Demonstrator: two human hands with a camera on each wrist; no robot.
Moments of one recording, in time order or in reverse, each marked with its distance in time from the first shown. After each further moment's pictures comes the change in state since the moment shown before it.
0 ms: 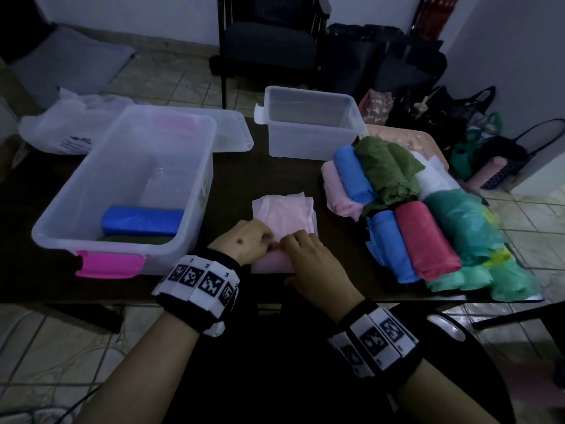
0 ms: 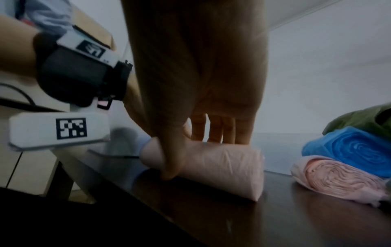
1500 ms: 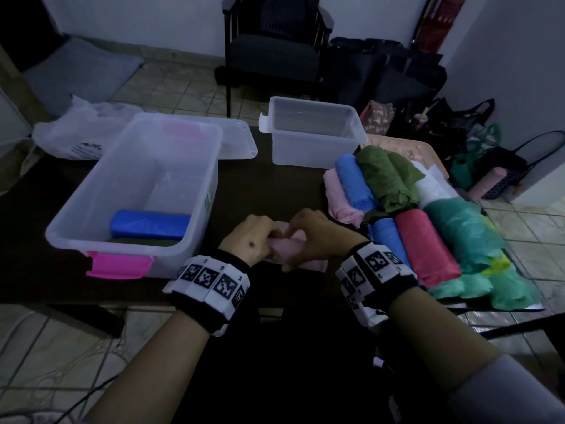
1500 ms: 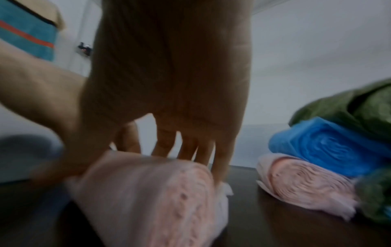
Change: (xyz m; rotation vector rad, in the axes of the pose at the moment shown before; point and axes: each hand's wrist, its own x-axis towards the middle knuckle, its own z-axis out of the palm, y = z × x) left_hand 0.002 0.002 -0.005 0.020 0.070 0.122; right_hand 0.053 0.034 -0.033 0.078 -0.259 0.058
